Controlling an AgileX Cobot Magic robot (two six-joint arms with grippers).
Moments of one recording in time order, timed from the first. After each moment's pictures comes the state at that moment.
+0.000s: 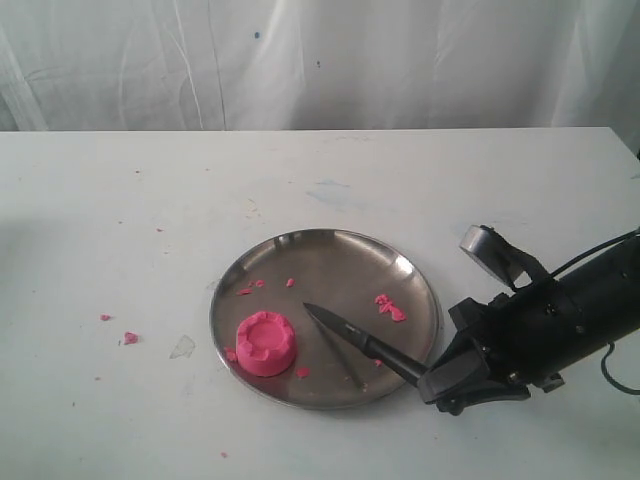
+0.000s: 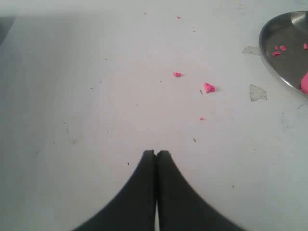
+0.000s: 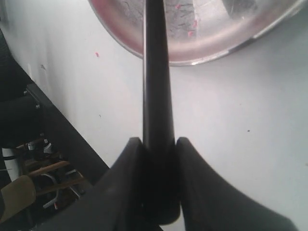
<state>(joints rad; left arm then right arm) 0.07 0.00 0.02 -0.19 0.51 0.15 0.04 1.74 -0.75 1.01 1.11 -0.90</state>
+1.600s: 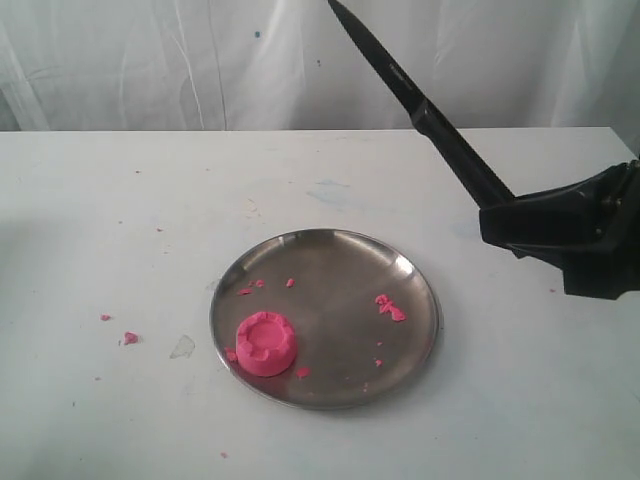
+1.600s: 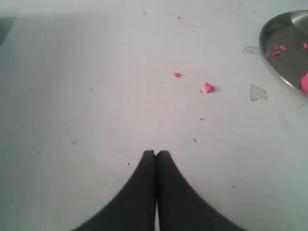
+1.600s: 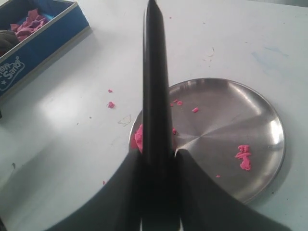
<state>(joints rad) 0.07 0.00 0.02 -0.19 0.51 0.16 0.04 0.89 -0.69 1.06 0.88 -1.05</state>
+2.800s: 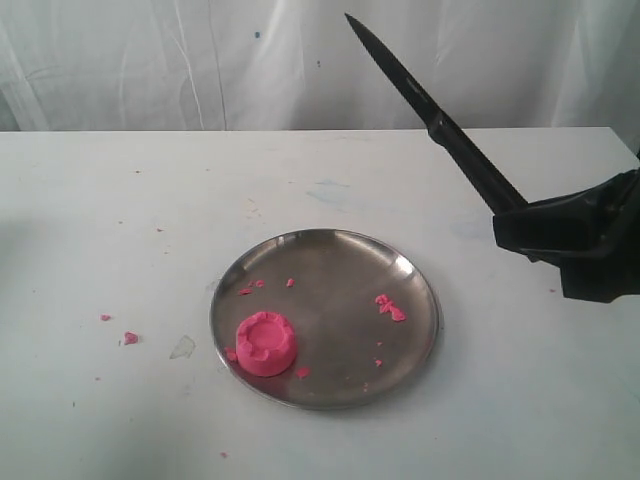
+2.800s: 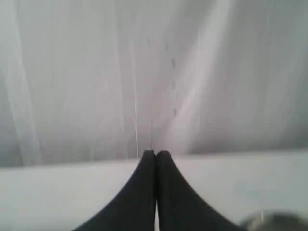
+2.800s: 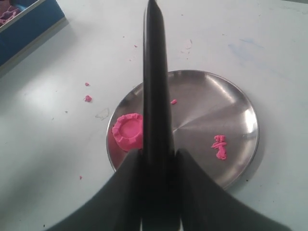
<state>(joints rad) -0.01 0.39 -0.34 0.77 -0.09 -0.82 0.04 0.89 -0.69 0.98 0.83 -1.01</state>
